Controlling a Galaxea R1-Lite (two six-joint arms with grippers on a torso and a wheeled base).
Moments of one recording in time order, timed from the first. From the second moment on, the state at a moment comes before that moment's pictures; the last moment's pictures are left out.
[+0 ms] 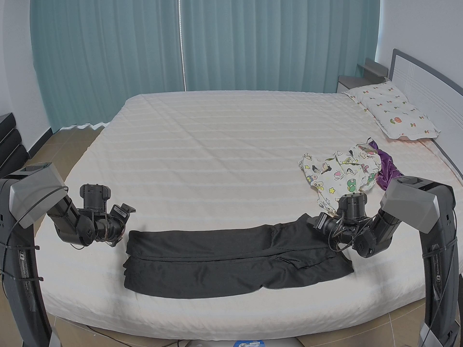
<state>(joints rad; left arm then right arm) 0.03 2.33 -0.96 -0.66 -0.05 -1.04 0.20 2.52 -1.04 -0.93 0.08 0.66</state>
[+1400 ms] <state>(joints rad) 0.03 2.31 -0.93 -0.66 -0.06 -1.03 0.22 2.33 -0.78 -0.89 0.06 0.71</state>
